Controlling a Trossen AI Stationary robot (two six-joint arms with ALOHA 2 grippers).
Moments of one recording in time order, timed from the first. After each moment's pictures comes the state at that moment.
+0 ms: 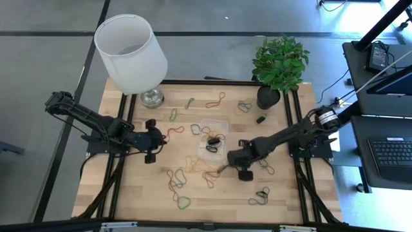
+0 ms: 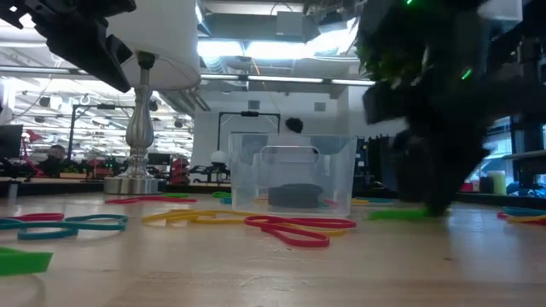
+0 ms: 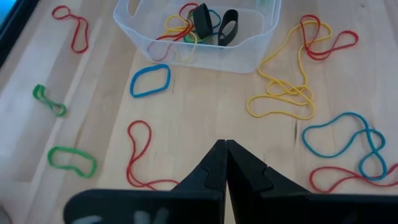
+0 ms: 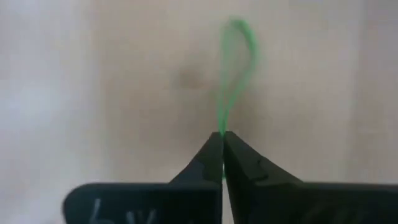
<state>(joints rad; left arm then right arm) -0.38 0.90 0.66 -0.64 -0.40 -0.34 0.31 1.72 0.97 -0.59 0.00 0.35</state>
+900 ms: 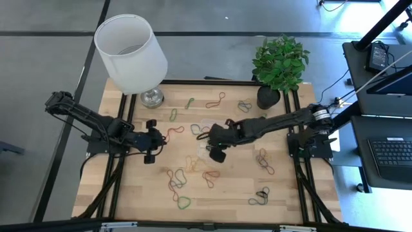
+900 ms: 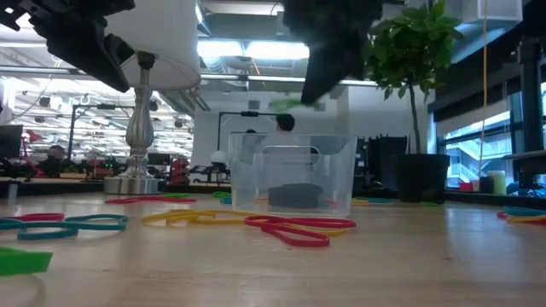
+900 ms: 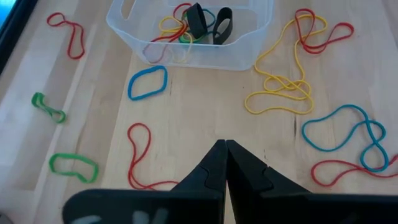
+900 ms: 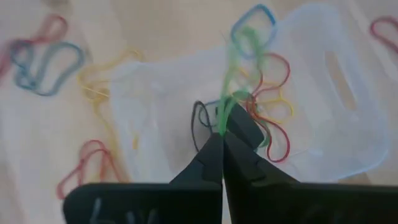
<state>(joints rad) -0.38 0.90 0.66 -0.64 -0.39 -0.29 0.16 1.79 1.45 -0.77 0.23 0.55</state>
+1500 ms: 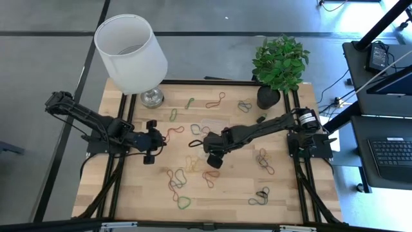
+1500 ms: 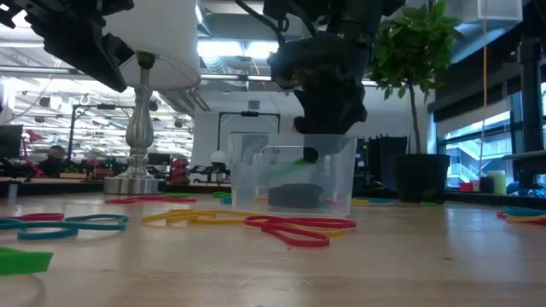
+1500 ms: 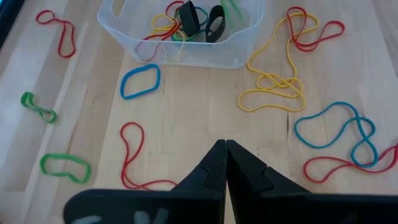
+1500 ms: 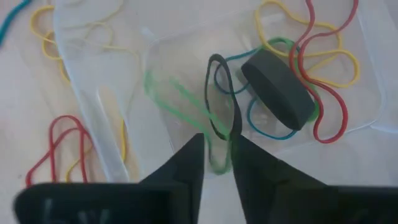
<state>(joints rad) -0.38 0.90 0.66 -0.64 -0.36 -0.29 0.16 1.95 1.46 -0.77 0.13 0.60</state>
